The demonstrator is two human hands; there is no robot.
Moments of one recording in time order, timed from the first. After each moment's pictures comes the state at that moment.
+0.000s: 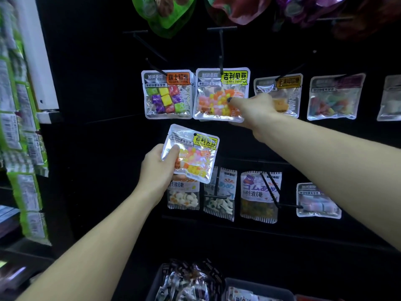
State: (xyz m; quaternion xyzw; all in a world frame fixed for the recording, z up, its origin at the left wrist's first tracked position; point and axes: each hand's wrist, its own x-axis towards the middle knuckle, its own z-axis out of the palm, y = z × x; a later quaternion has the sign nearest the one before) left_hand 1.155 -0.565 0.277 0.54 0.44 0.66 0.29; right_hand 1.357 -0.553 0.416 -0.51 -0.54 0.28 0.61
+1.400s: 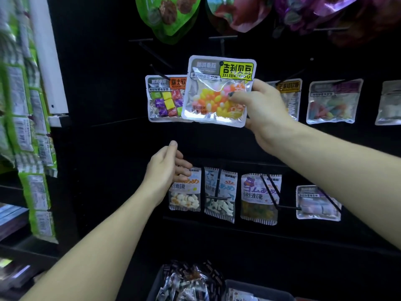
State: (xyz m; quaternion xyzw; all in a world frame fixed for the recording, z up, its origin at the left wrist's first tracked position) left_hand 1.160 -0.574 0.288 0.50 0.45 0.64 0.36; right_hand 1.355 -0.607 0.414 -0.35 -0.63 0.30 0.63
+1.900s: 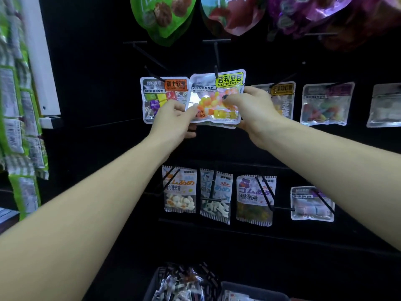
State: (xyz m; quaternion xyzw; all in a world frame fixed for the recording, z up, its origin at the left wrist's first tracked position) left_hand 1.186 -0.575 0.383 0.59 0.42 0.64 0.25; right_hand 1.357 -0.585 0.421 -0.40 -0.61 0.31 0.61
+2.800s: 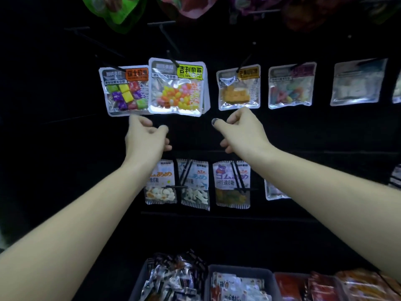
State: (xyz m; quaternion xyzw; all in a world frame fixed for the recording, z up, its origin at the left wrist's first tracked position) left_hand 1.221 -0.592 0.335 0.52 0.51 0.66 0.20; right_hand 1.419 -0.628 0.361 -0.54 -0.60 0.22 0.55
